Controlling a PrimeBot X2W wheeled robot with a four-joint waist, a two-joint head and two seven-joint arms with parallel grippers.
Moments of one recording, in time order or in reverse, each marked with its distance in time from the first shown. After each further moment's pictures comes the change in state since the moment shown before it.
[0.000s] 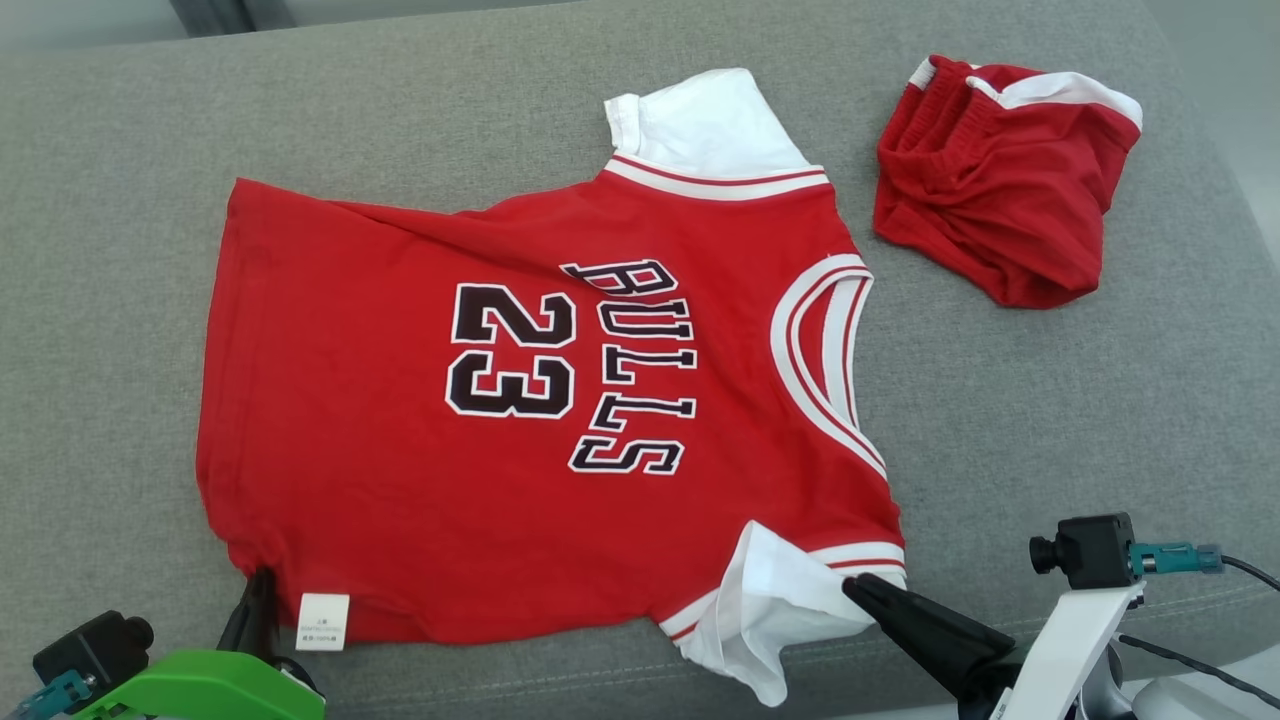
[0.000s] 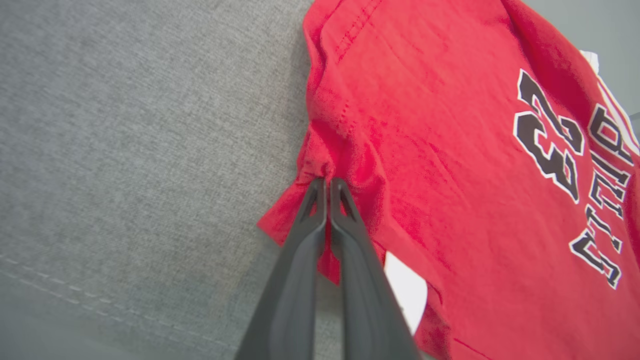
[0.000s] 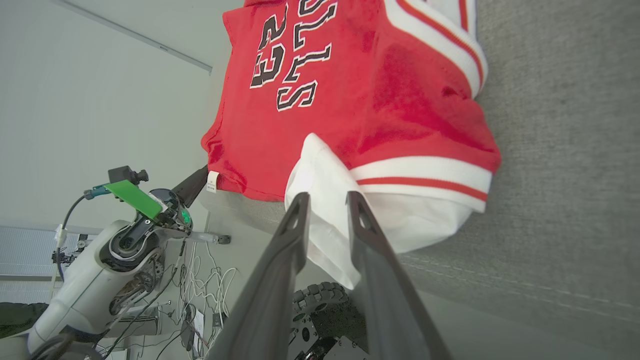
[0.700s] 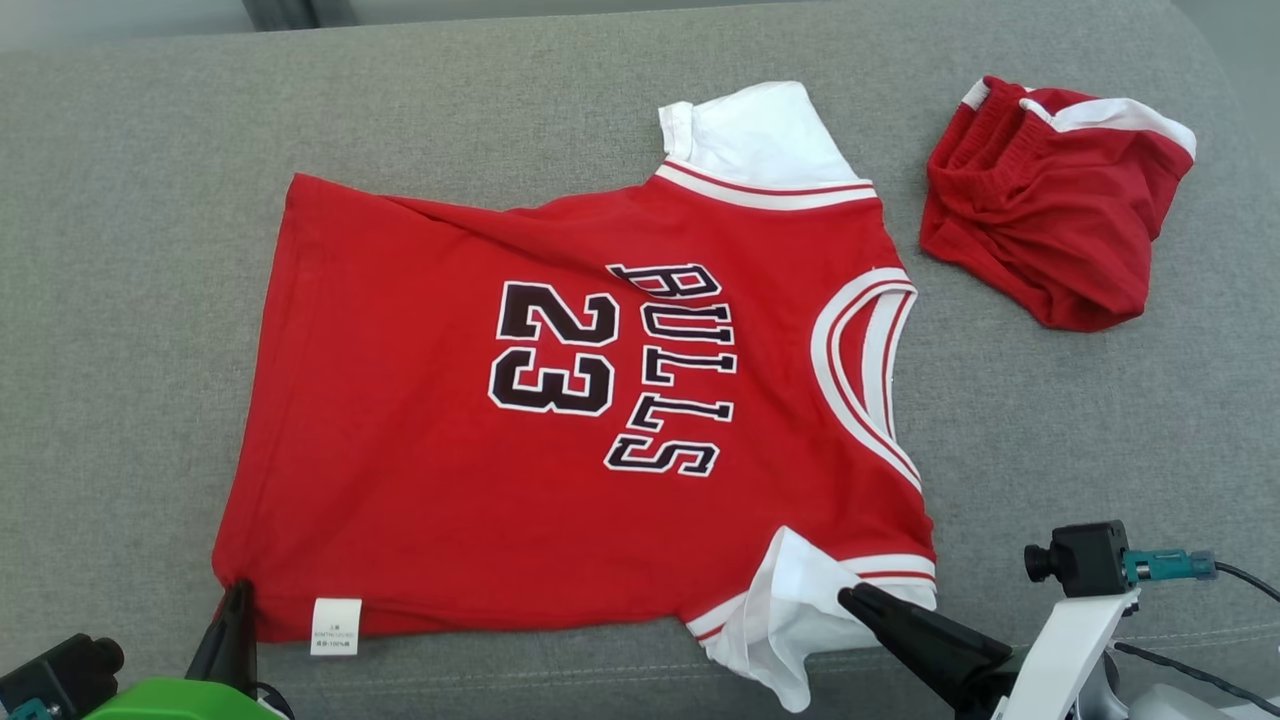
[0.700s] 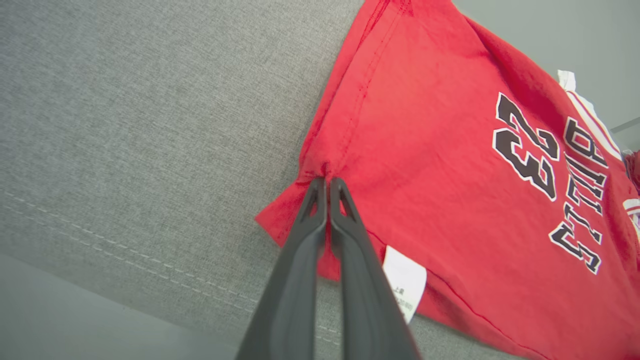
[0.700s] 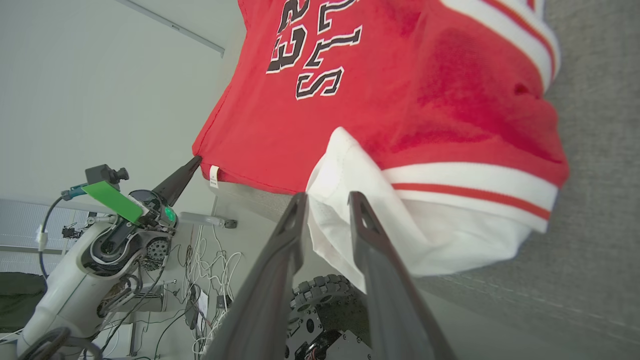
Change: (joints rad) left arm 0.098 0.036 0.026 -0.165 0.045 -0.001 0.032; right arm 0.004 0.000 0.013 0.002 -0.001 0.001 0.000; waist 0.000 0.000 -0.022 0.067
